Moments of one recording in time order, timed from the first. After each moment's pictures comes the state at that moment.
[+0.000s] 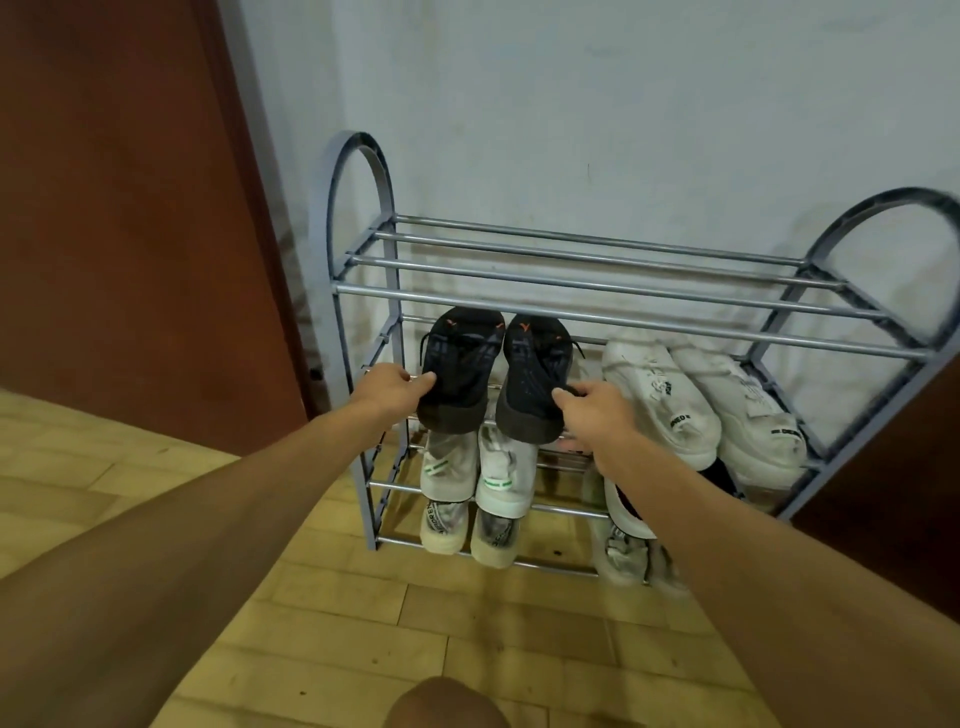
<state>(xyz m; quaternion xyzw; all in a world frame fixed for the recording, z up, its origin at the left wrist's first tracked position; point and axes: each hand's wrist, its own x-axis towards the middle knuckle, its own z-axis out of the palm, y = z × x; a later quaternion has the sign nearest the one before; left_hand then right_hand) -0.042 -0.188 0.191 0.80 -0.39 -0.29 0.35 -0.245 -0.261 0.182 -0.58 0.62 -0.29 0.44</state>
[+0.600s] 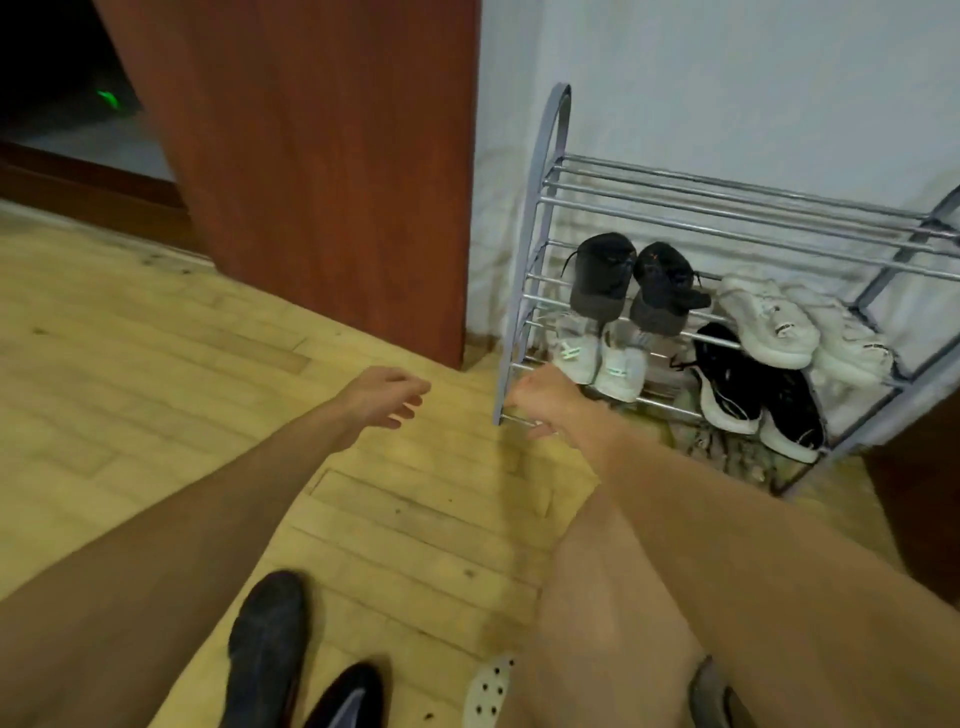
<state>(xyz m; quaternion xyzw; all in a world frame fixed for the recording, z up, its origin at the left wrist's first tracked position) 0.019 0.114 0.173 0.77 -0.31 -0.39 0.40 -0.146 -0.010 0.186 -0.70 0.53 -0.05 0.47</state>
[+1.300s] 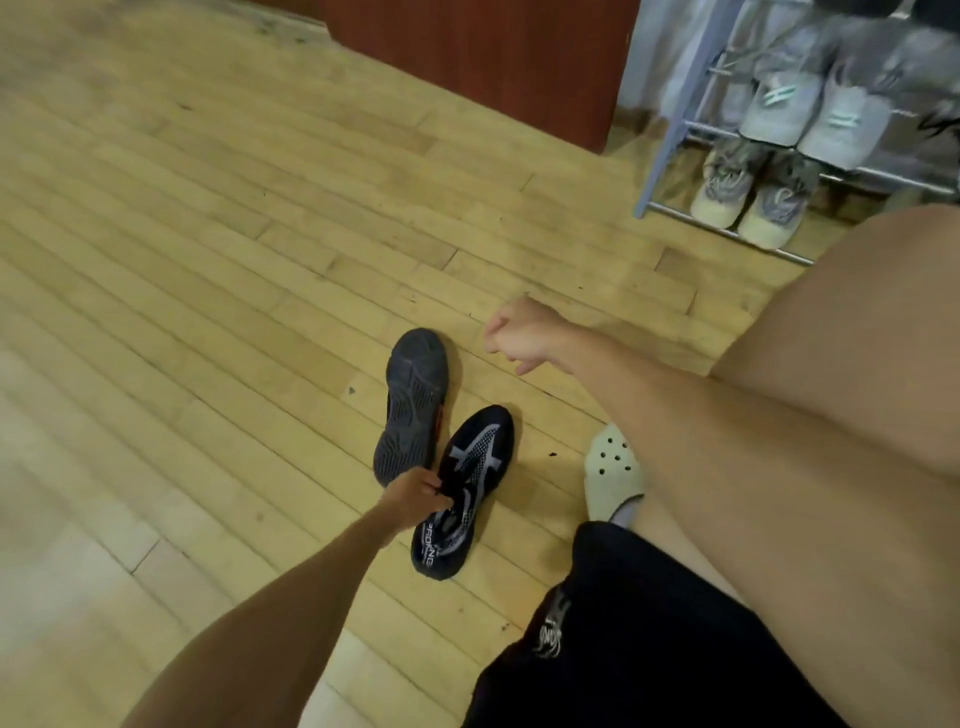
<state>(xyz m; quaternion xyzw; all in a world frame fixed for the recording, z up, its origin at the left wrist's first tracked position) -0.078 0.429 -0.083 0.86 -0.12 -0.47 0.15 -0.110 0.203 0.057 -0.79 0.35 0.15 0.47</state>
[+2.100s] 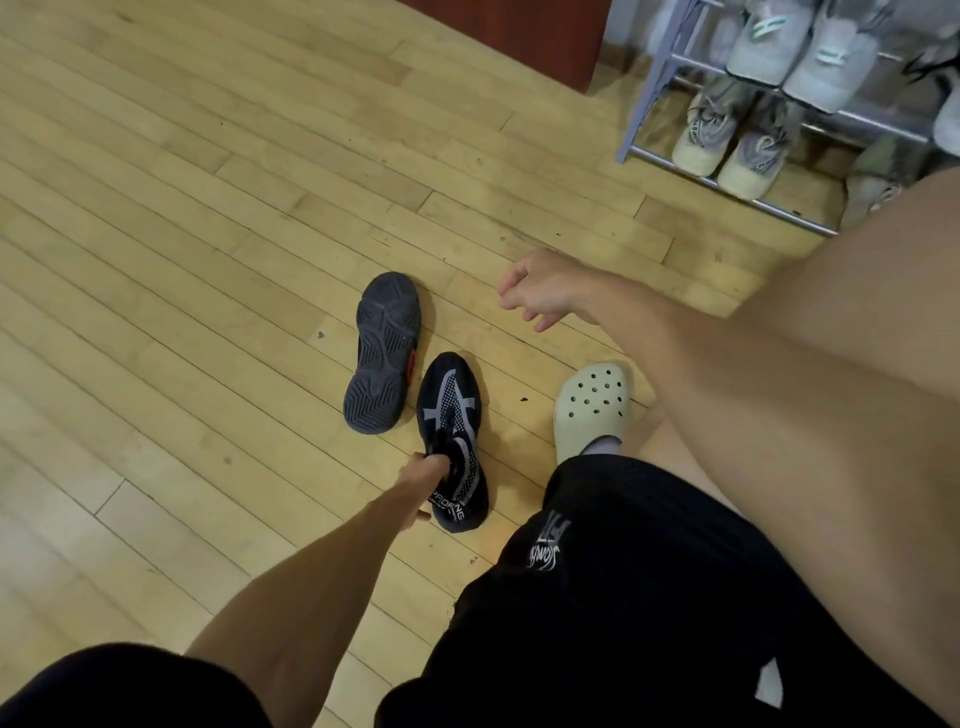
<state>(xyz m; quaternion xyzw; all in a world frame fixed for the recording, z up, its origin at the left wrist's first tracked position) -0.150 0.427 -0.107 0.78 0.10 -0.55 0.29 -0.158 0.188 0.059 -0.81 0.34 0.16 0.45</state>
